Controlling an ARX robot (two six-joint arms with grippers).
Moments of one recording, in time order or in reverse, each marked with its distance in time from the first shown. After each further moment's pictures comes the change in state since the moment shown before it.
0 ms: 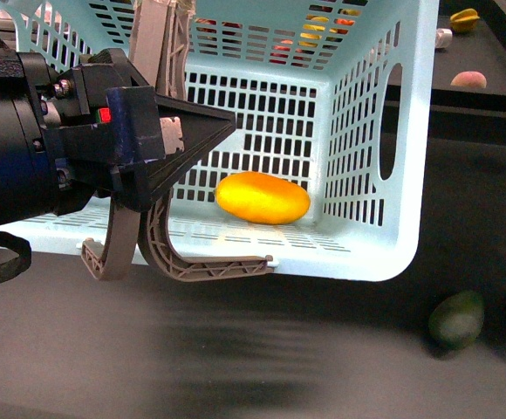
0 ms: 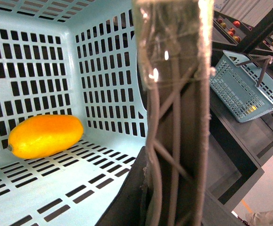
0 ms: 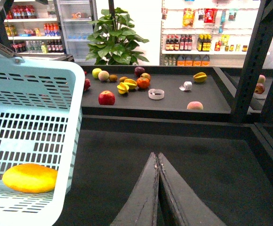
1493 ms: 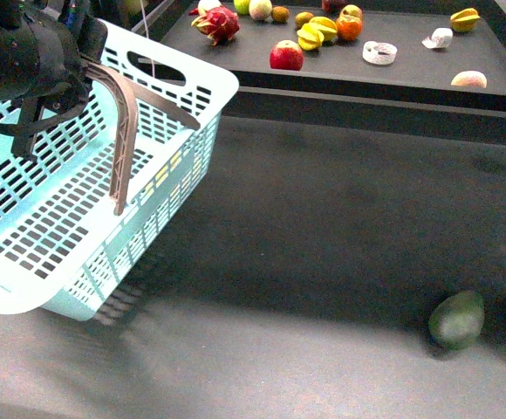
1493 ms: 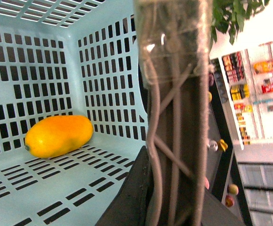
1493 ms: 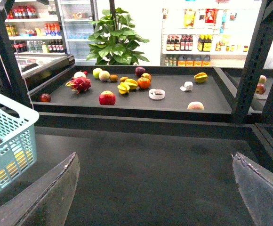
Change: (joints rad) left arm 0.136 0.353 0.483 -0.301 -0.791 -0.894; right arm 0.000 -0.002 0.000 0.000 -0.002 -0.001
